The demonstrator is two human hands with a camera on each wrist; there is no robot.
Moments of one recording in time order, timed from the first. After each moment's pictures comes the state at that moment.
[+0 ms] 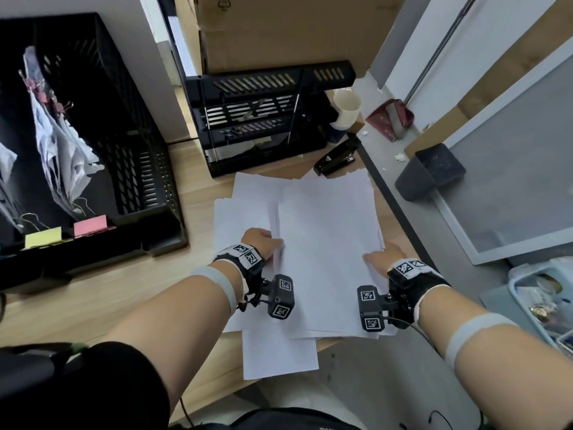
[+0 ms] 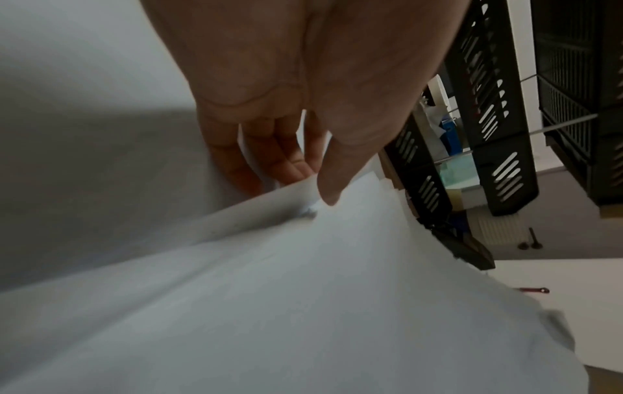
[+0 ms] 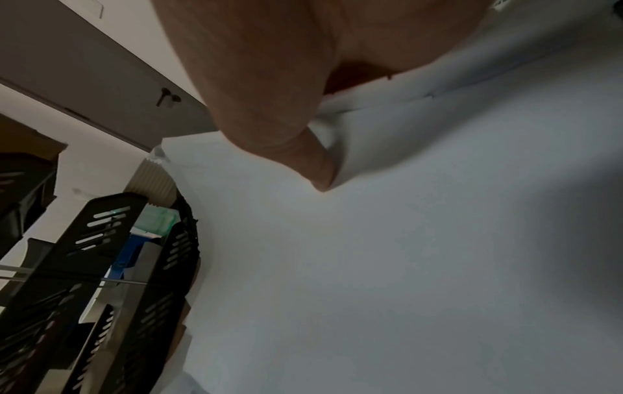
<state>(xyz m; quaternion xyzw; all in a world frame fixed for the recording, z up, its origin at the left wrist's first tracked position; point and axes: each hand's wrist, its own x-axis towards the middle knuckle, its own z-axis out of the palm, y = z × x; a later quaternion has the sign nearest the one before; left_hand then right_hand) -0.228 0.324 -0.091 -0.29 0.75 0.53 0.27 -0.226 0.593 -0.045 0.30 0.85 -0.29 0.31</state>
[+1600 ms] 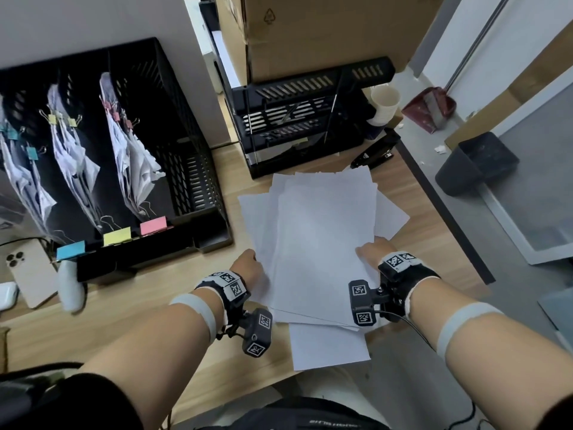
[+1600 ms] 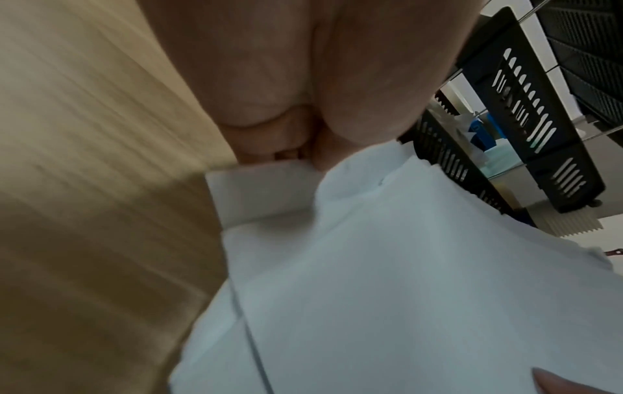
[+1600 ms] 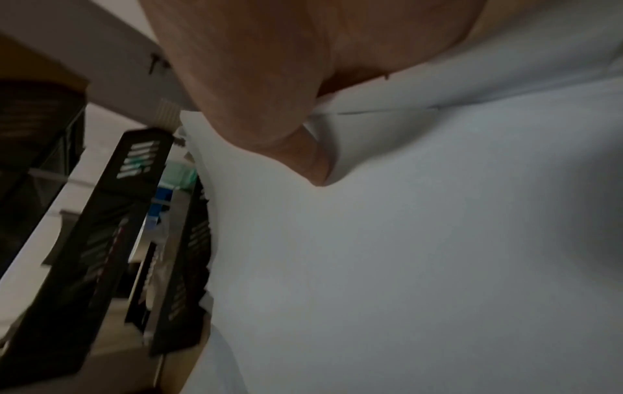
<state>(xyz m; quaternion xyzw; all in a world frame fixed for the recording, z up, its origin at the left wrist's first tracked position) -0.169 0.227 -0.096 -0.29 0.83 0.37 0.31 -0.232 0.503 -0.070 0.25 0.85 -0.33 0.33</state>
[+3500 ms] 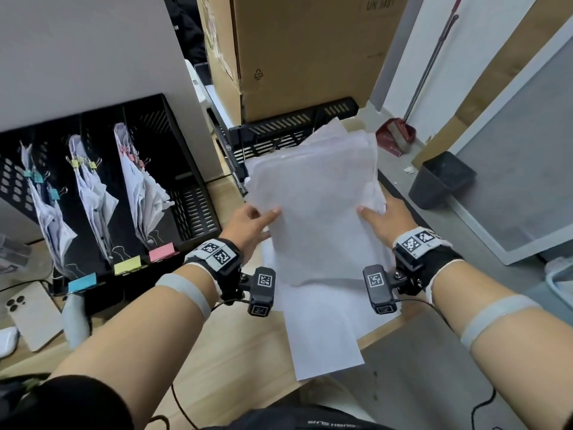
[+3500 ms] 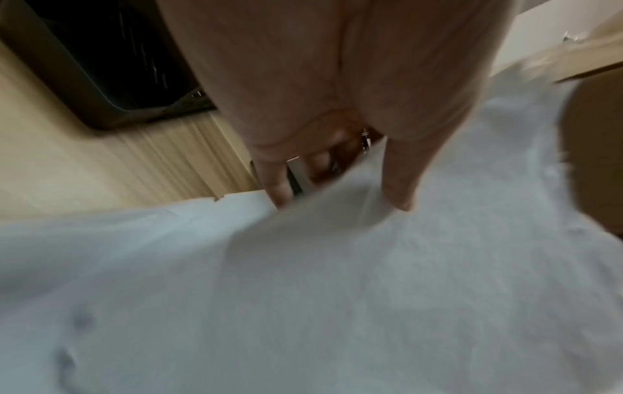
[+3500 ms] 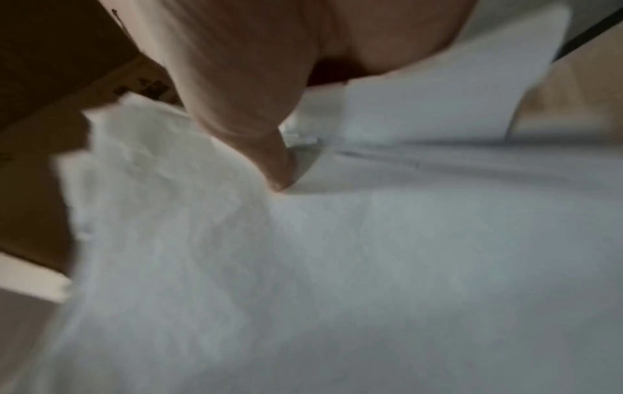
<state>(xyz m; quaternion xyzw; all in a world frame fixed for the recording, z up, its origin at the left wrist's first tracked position) -0.214 0.233 0.029 -0.15 0.63 0.75 0.13 -0.222 0.508 0.056 0.12 0.88 -0.46 0.07</state>
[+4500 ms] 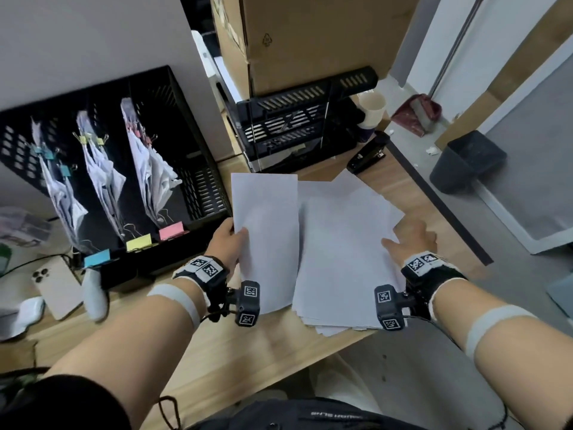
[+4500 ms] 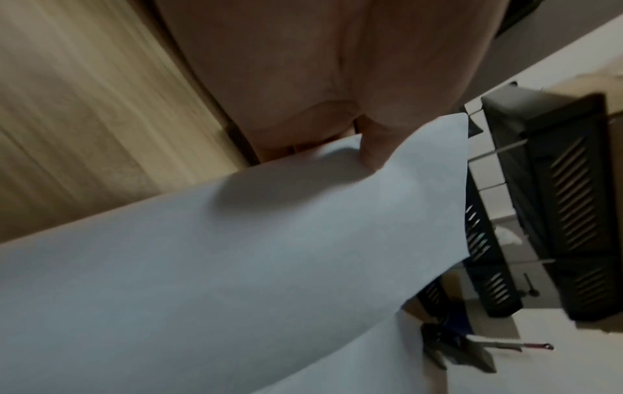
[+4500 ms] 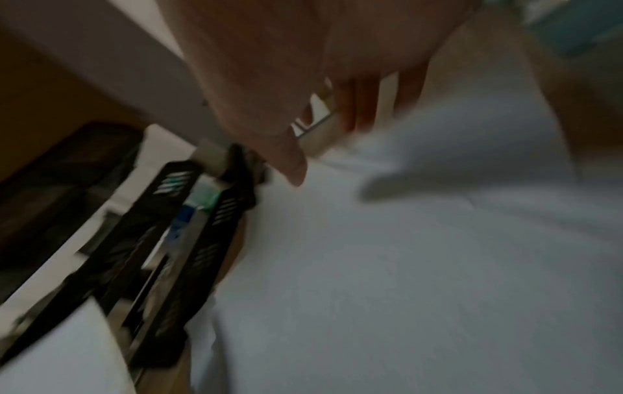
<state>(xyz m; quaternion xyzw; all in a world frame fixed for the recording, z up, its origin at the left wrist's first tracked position) -0.169 0.184 -0.025 -0.30 0.69 0.65 0.13 -0.186 0.537 -0.037 0.28 0.89 -0.33 0.14</state>
